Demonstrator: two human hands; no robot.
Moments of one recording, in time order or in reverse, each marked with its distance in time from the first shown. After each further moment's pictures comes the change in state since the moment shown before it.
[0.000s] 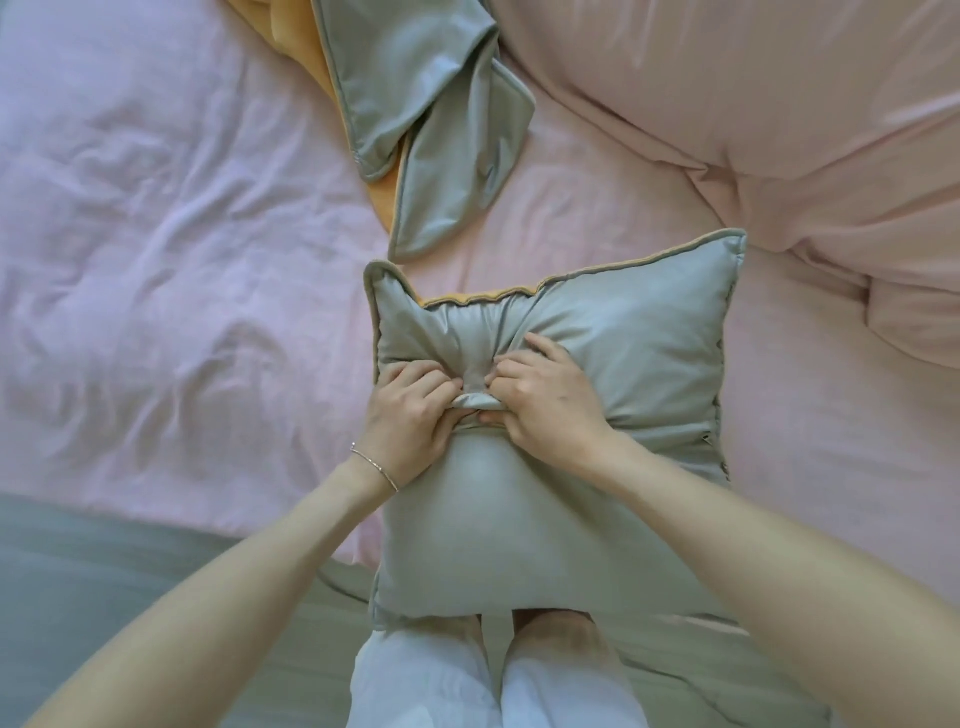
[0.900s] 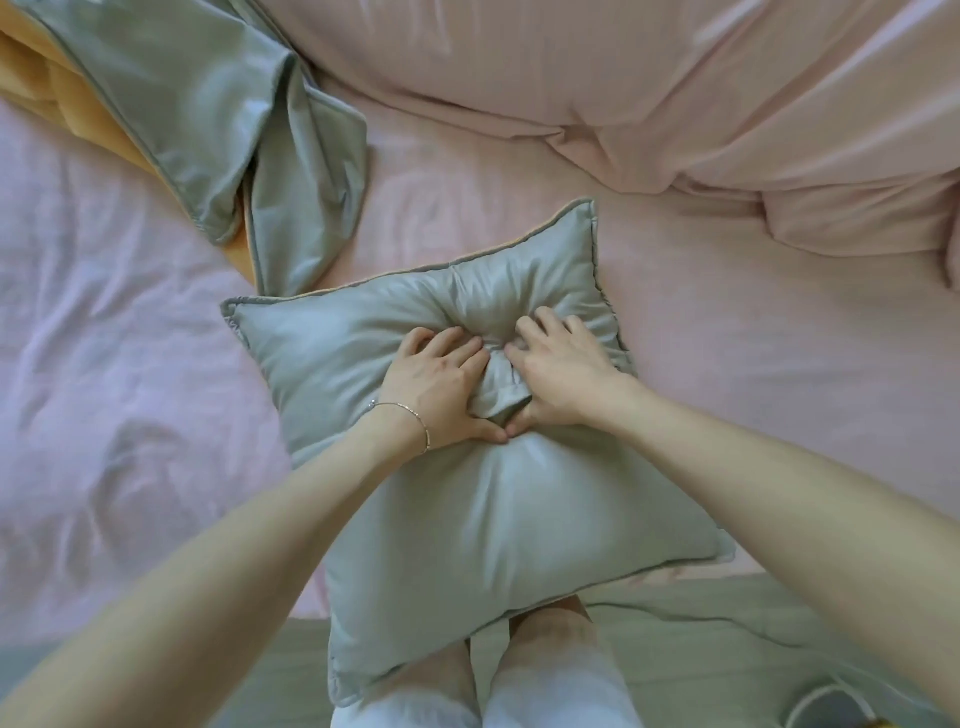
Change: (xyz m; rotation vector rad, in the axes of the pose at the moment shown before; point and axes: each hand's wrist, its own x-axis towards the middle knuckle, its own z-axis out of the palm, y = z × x) left_hand 0.109 0.081 0.030 0.266 -0.768 0.239; right_hand -0.050 0.088 -0.037 -0.184 -0.442 0.329
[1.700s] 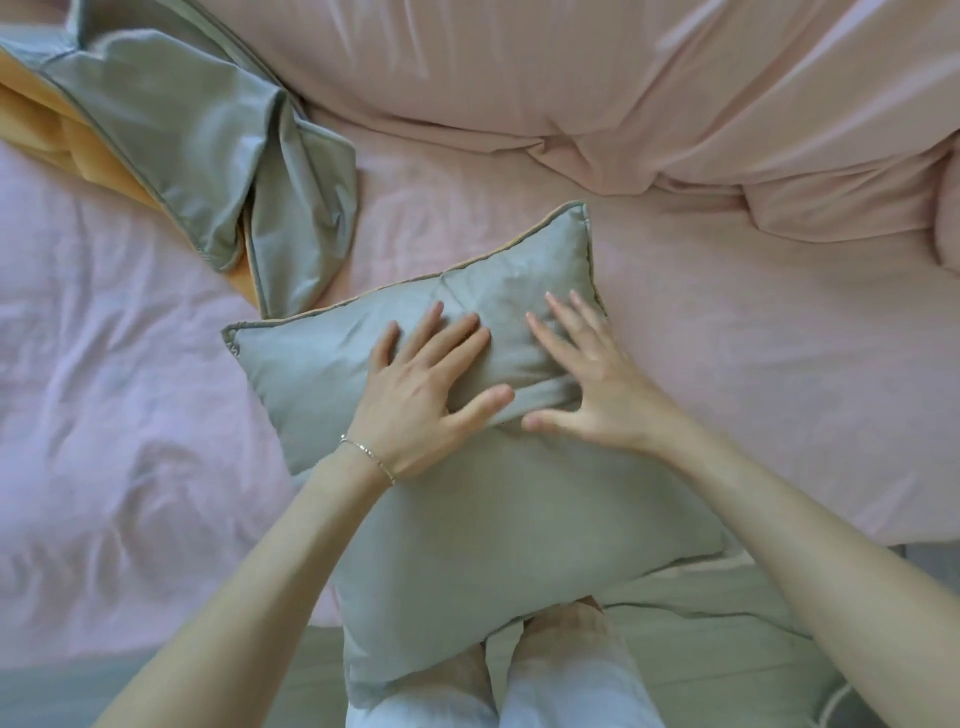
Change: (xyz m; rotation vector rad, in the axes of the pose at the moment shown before) left_hand -0.034 0.012 -0.039 -0.381 0.234 -0.103; right_hand -0.053 0.018 0.021 0.660 0.343 0.034
